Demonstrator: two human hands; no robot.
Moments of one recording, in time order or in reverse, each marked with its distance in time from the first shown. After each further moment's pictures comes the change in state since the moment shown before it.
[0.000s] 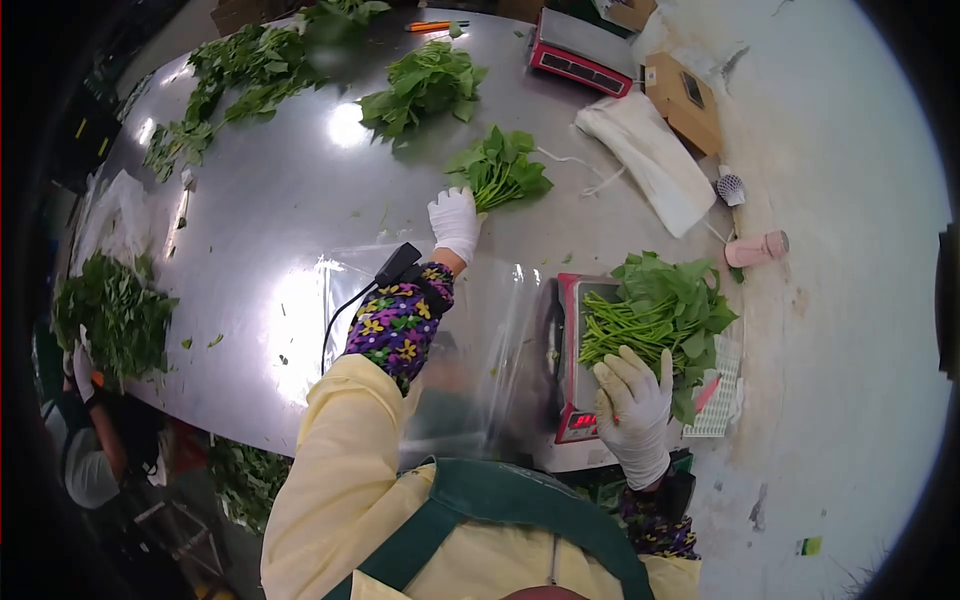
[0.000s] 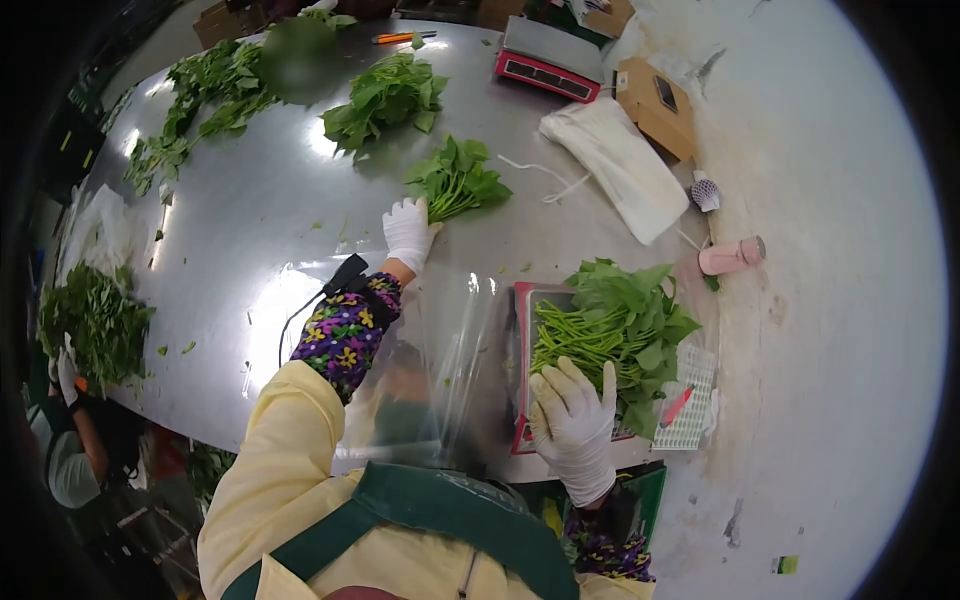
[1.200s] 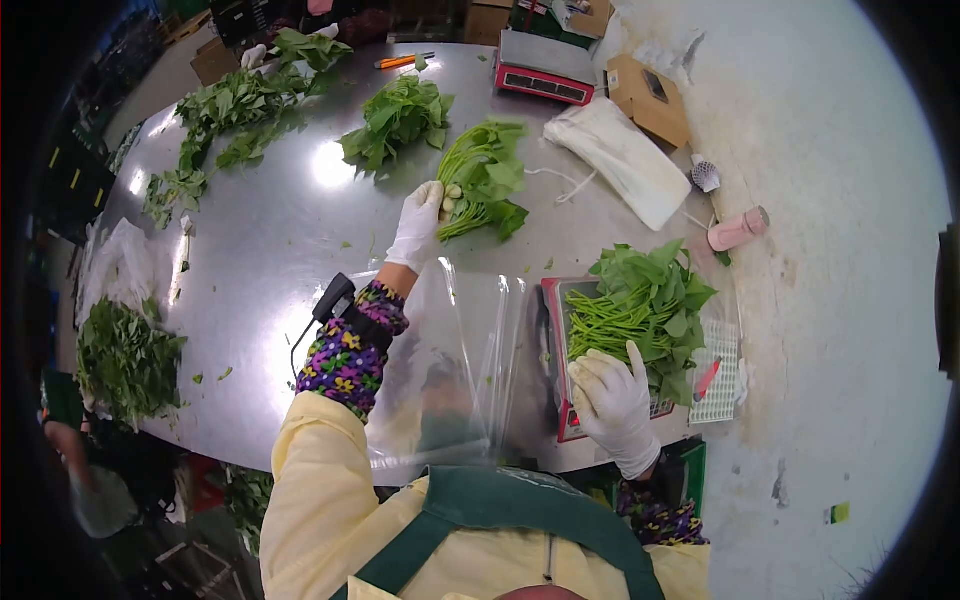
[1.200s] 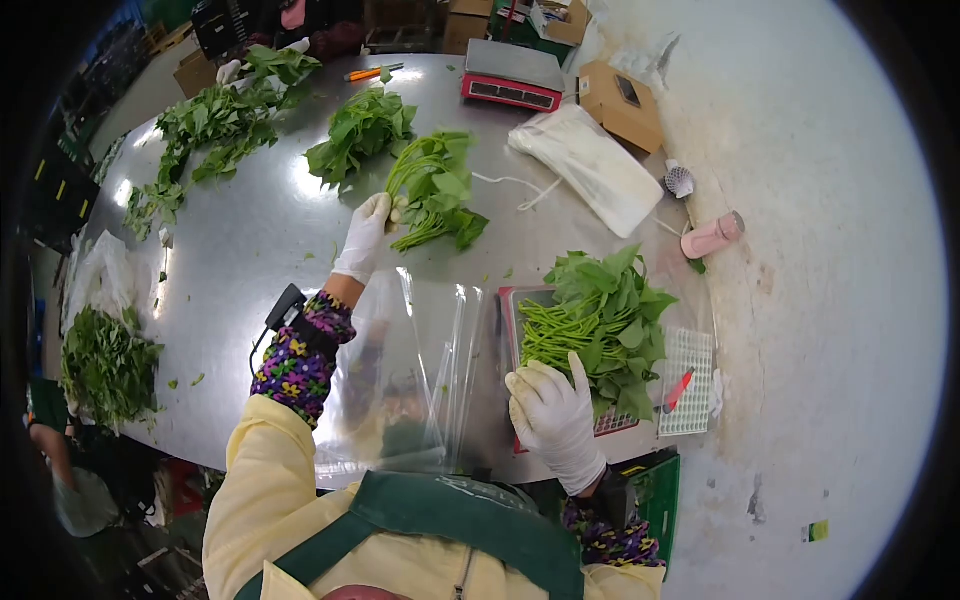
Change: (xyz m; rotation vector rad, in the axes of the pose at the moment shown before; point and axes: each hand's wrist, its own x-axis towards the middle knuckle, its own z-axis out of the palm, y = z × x) left_hand 0.034 -0.005 -0.098 -1.561 -0.370 -0.404; right_hand -0.012 -0.007 0.006 0.046 0.038 -0.020
